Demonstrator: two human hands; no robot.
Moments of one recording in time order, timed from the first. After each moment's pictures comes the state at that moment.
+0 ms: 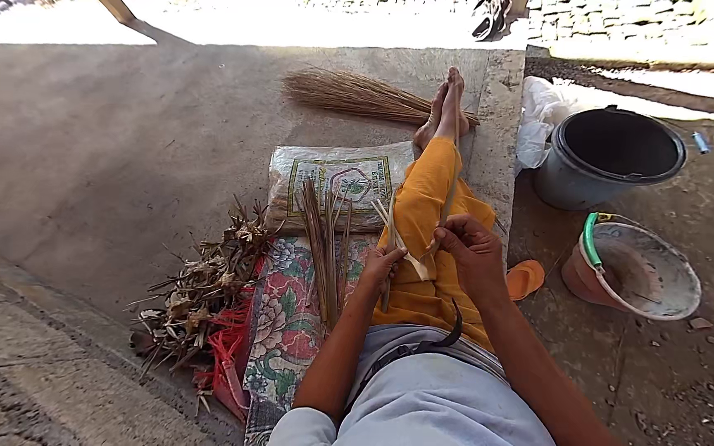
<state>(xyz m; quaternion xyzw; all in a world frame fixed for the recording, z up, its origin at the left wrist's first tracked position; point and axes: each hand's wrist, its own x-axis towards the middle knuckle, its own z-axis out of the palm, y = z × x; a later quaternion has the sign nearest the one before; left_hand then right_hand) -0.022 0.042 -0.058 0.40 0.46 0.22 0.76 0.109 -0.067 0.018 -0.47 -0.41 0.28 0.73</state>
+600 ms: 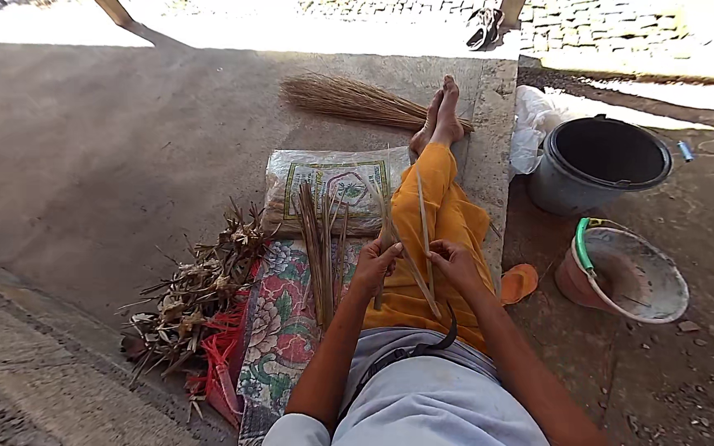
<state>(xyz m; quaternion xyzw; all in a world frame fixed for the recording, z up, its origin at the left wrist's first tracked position) -0.034 0.034 -0.021 0.48 0.37 0.29 0.74 0.147 -0.054 -0.058 -0.74 -0.41 0.34 0.40</state>
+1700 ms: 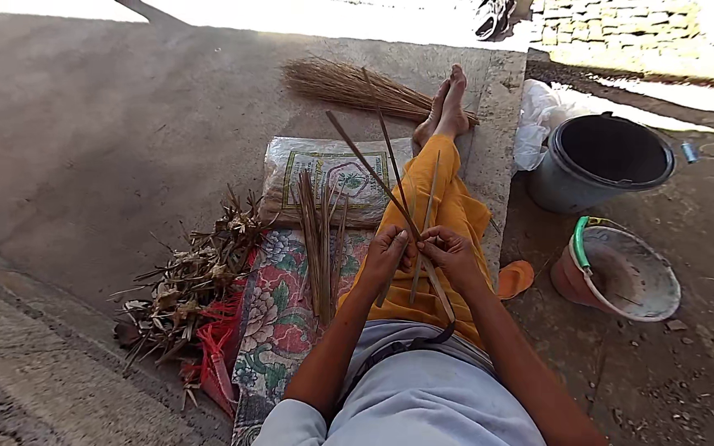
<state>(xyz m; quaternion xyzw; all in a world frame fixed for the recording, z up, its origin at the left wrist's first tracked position) -0.022 0.022 -0.007 0.54 0.33 0.27 0.73 0.123 -0.058 -0.027 -0.58 -0.36 0.41 0.61</state>
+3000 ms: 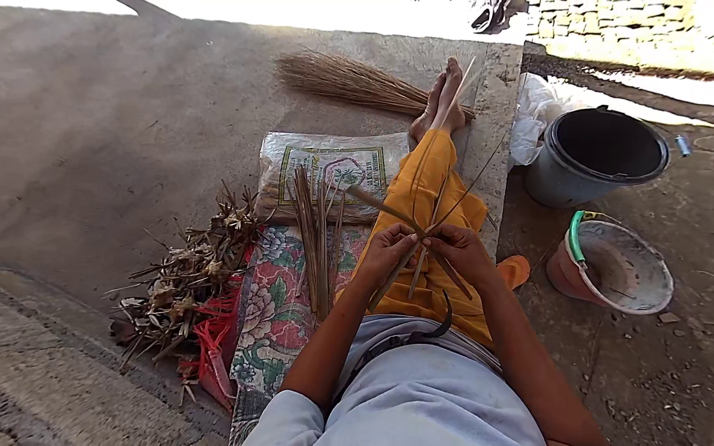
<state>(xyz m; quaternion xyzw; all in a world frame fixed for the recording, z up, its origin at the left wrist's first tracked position) -0.019 0.019 0.001 0.50 0.33 0.22 0.77 0.147 -0.068 -0.016 -0.58 -0.48 0.38 0.53</state>
